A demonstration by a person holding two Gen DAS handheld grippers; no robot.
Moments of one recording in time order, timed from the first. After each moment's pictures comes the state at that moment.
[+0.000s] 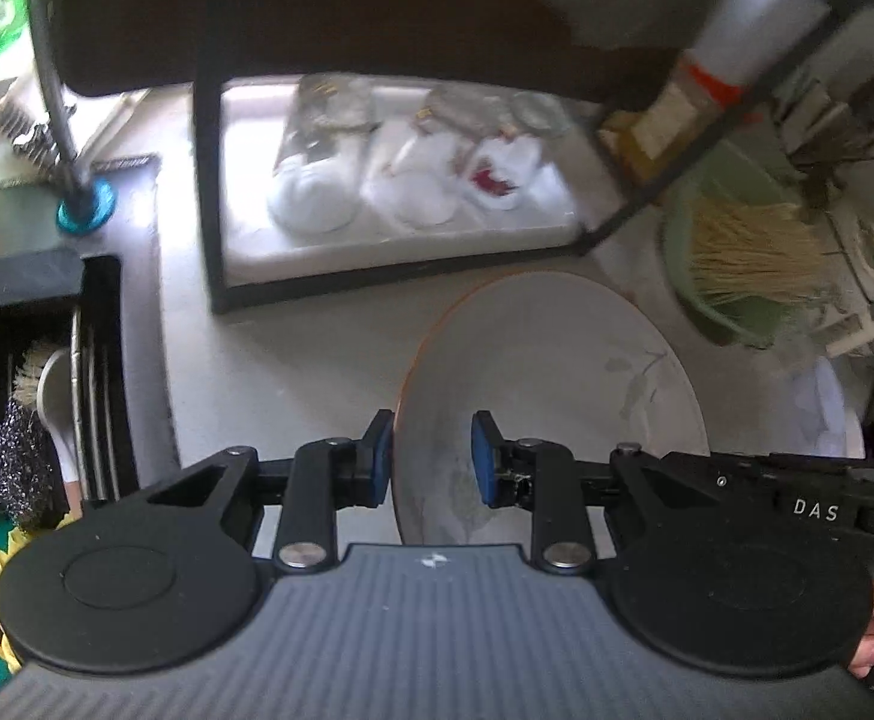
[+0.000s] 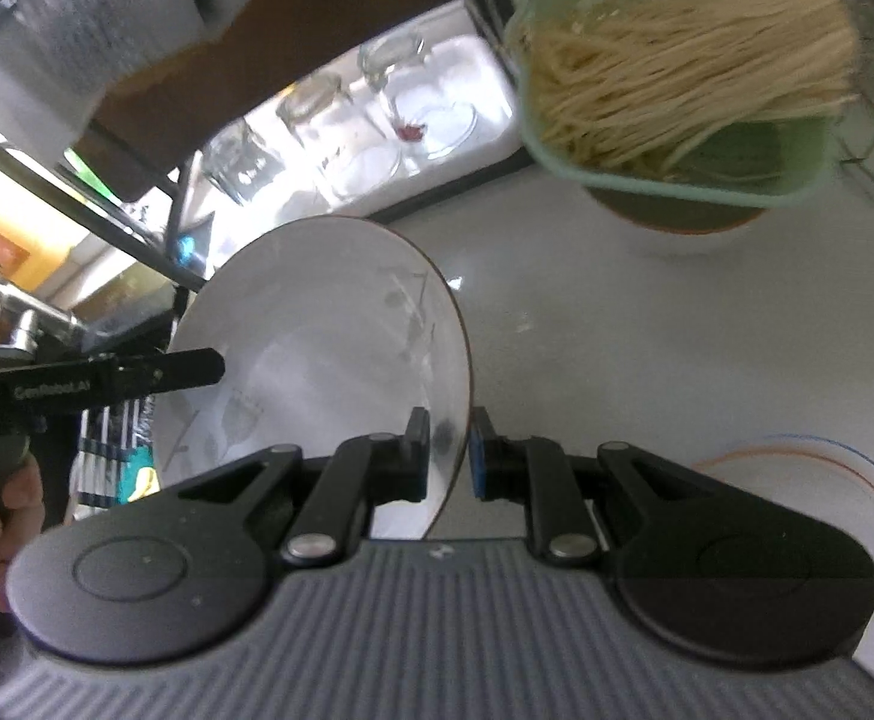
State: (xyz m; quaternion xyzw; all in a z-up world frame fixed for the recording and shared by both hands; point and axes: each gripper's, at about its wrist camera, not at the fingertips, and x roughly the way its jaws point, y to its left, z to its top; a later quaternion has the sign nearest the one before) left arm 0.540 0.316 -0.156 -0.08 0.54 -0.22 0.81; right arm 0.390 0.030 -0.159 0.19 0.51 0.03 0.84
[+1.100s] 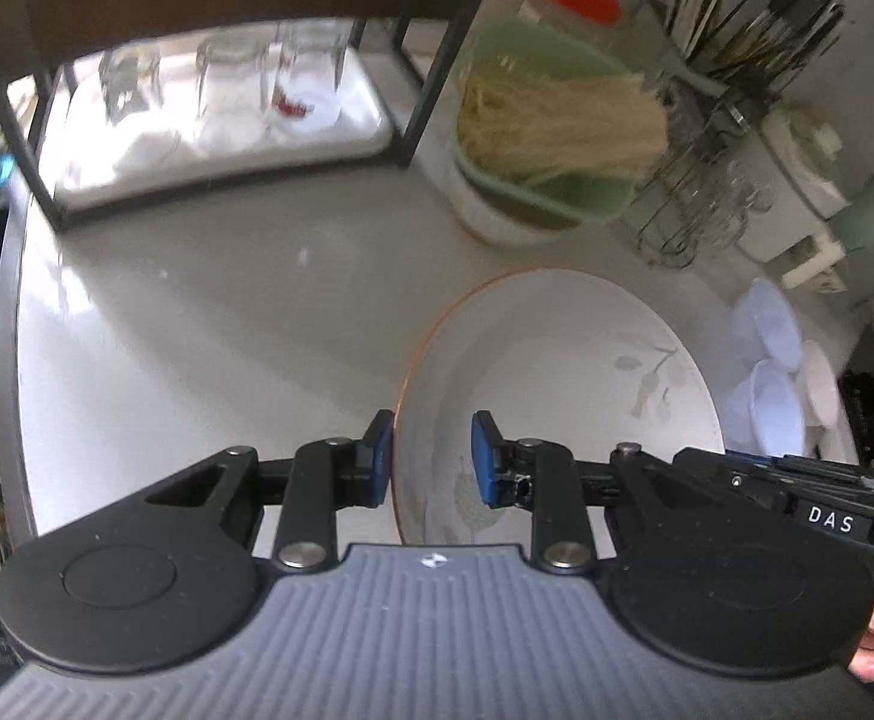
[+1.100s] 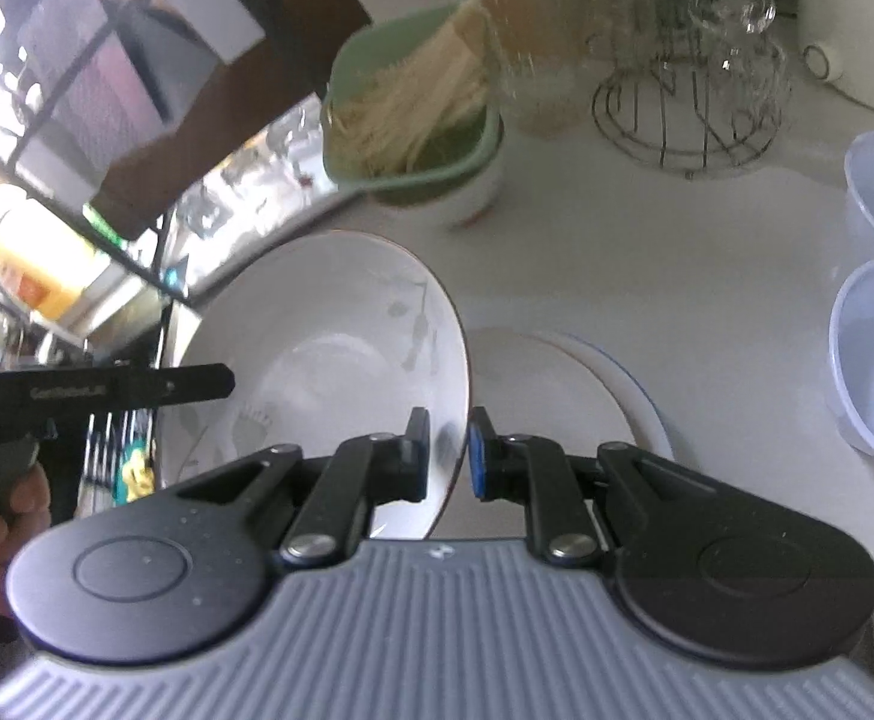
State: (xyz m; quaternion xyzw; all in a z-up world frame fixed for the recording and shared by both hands) left arm 0.427 0.179 -0.134 -0.06 0.54 -0.22 0.81; right arm 0.267 -0.081 -0.138 0.22 0.46 0.02 0.86
